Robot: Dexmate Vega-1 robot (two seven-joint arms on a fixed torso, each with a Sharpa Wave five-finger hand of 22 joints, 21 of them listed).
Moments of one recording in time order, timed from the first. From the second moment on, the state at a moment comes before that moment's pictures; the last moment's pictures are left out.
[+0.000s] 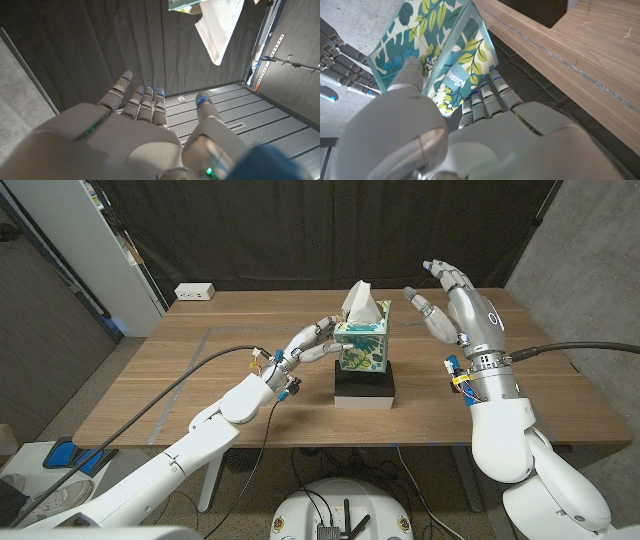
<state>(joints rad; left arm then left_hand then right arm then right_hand) 0.99 0.64 0.52 -1.74 -0.11 -0.44 0.03 0.80 0.09 0.36 -0.16 0.19 0.15 0.04 0.57 0.26 0.30 -0.04 0.22 0.31 0.37 -0.04 0.19 0.18 0.34 -0.01 0.24 0.19 -1.61 -0.60 -0.18 -2.58 -0.80 -0.29 -0.43 0.29 0.12 0.52 -0.15 0.22 0.31 0.03 0.20 0.18 0.22 0.00 0.20 0.19 0.10 -0.03 0.25 0.23 0.30 0.08 0.22 0.18</state>
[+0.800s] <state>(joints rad) 0.98 0.63 0.52 -1.71 -0.11 -0.47 0.01 0.79 0.09 0.37 -0.17 0.19 0.15 0.05 0.57 0.26 0.29 -0.04 0.22 0.31 0.37 -0.04 0.19 0.18 0.34 -0.01 0.24 0.19 -1.53 -0.64 -0.24 -2.60 -0.84 -0.29 -0.35 0.30 0.13 0.51 -0.15 0.22 0.35 0.03 0.21 0.19 0.21 0.00 0.20 0.19 0.10 -0.02 0.24 0.23 0.30 0.08 0.22 0.18</state>
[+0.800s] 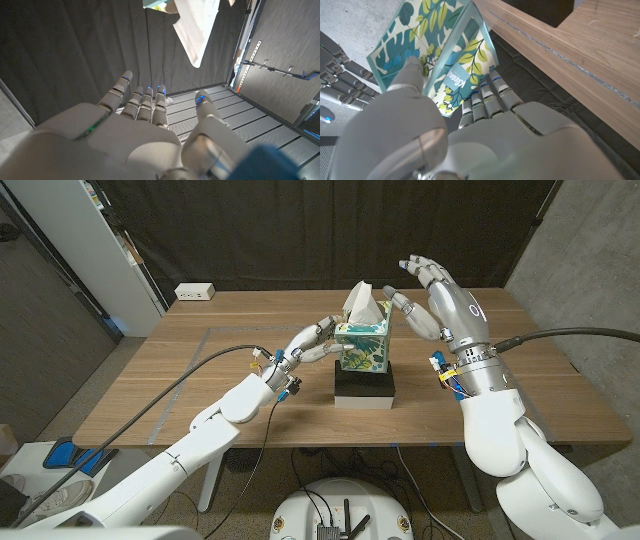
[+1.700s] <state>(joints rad) 0.96 0.62 0.52 -1.67 -0.13 -0.49 0.00 0.78 0.09 0.37 -0.17 0.19 0.15 0.05 0.57 0.25 0.28 -0.04 0.22 0.31 0.37 -0.04 0.19 0.18 0.34 -0.01 0.24 0.19 -1.37 -0.65 -0.32 -2.55 -0.79 -0.29 -0.26 0.30 0.10 0.50 -0.16 0.21 0.44 0.01 0.23 0.19 0.20 -0.03 0.20 0.19 0.08 -0.04 0.23 0.22 0.30 0.08 0.22 0.18</state>
